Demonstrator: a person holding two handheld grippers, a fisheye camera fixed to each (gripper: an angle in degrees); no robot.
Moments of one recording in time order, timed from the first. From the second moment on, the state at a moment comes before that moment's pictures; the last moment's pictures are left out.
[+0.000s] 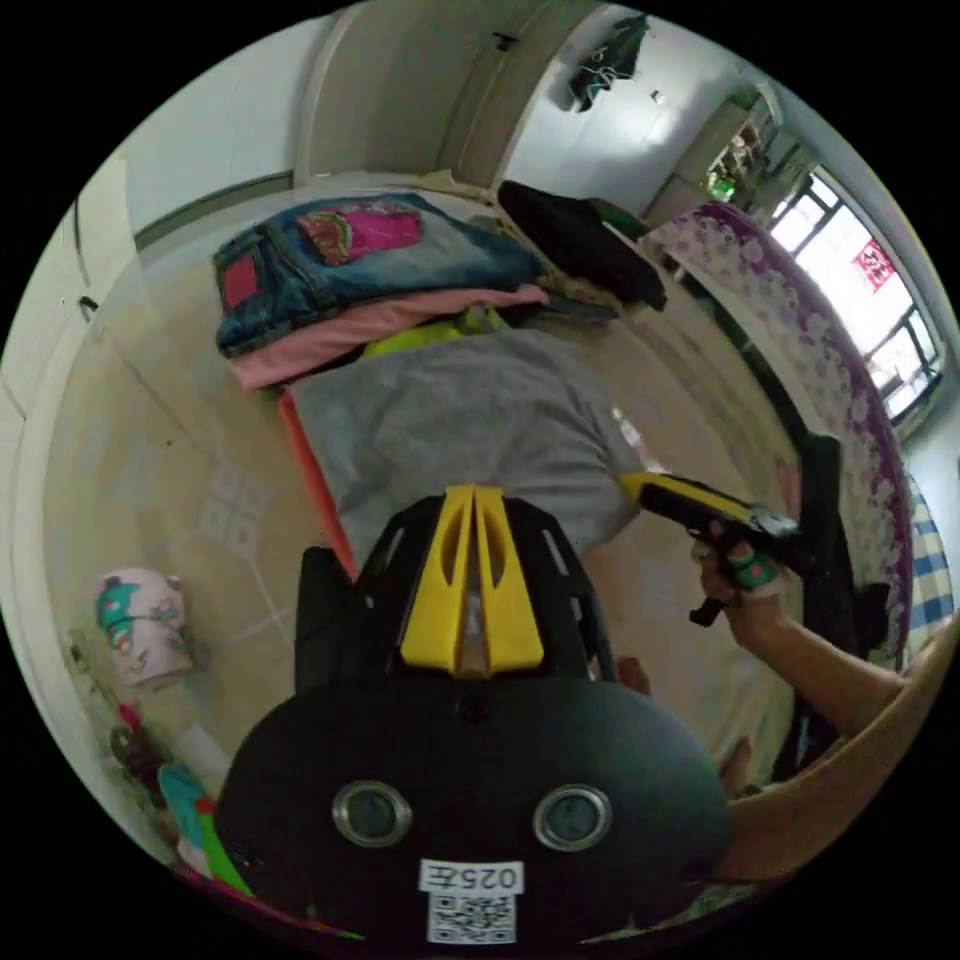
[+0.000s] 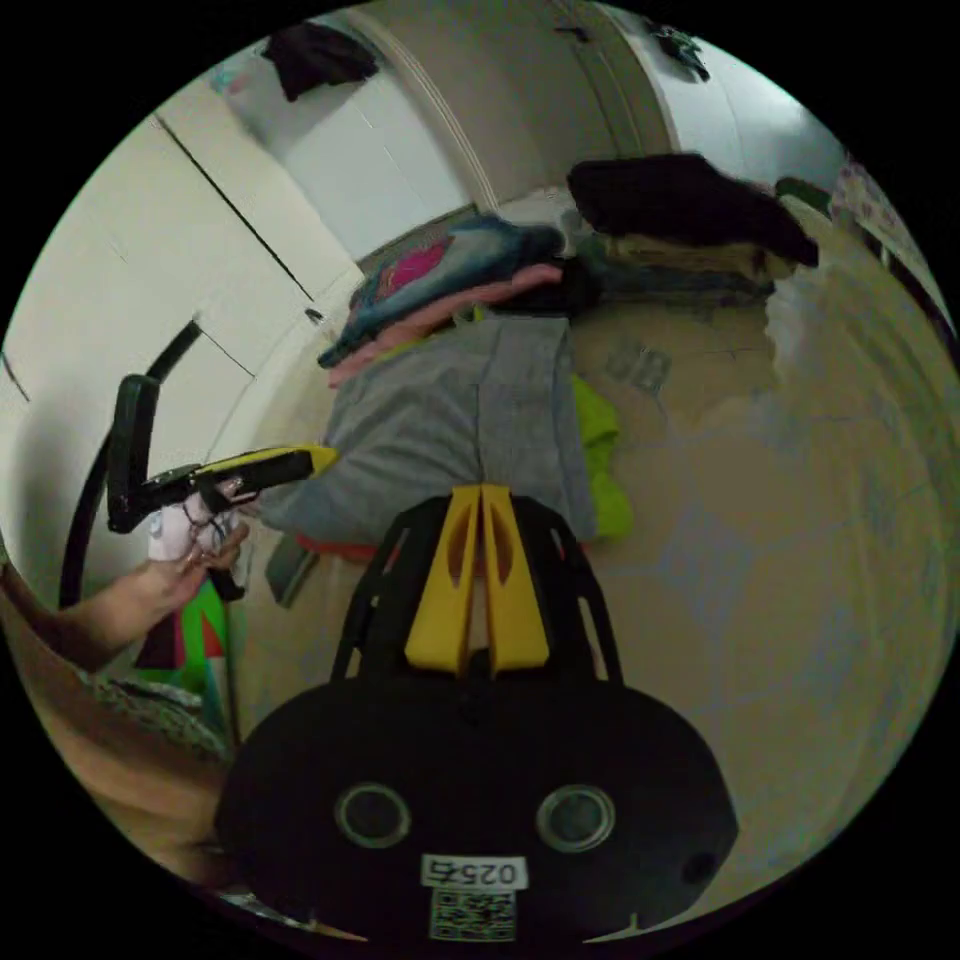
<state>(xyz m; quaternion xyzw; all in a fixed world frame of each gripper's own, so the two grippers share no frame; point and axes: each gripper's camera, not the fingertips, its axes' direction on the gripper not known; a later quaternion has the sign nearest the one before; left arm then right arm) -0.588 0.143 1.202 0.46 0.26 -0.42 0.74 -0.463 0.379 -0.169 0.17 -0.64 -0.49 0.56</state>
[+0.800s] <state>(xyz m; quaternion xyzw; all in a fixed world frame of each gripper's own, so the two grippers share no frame) -0.297 -0.184 0.891 0.81 0.24 0.07 0.53 0.340 0.227 -0.068 0.41 -0.51 -0.01 0.76</state>
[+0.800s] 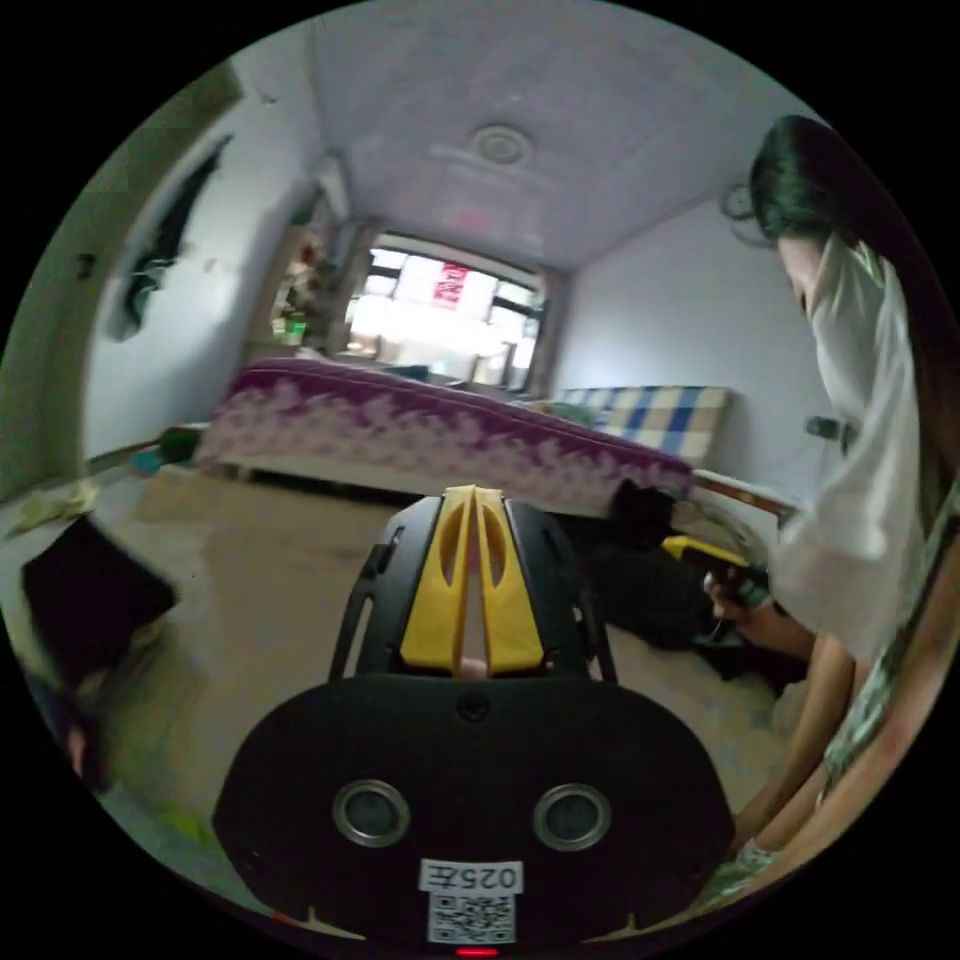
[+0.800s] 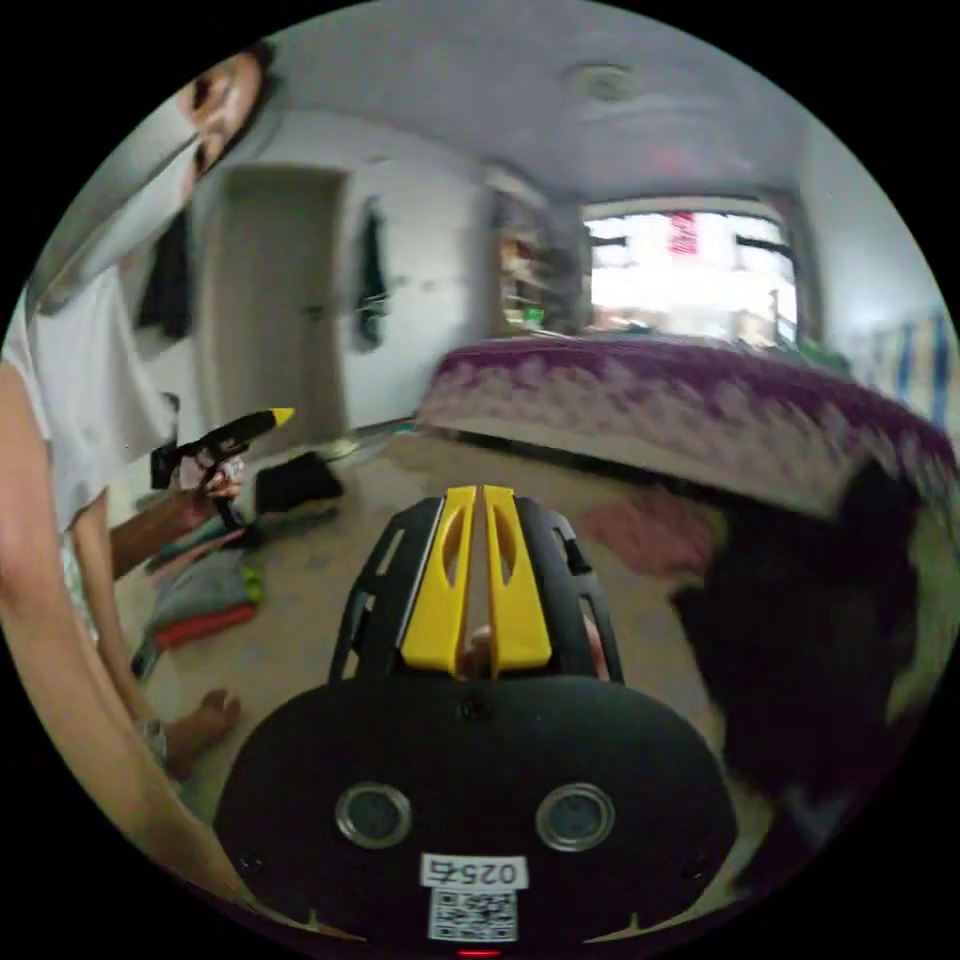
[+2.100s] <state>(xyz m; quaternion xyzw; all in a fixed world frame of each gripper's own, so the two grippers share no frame) 0.004 -0.640 0.639 0.40 0.22 0.46 0.76 0.708 -0.007 0.013 0.28 -0.45 -0.08 0.84</state>
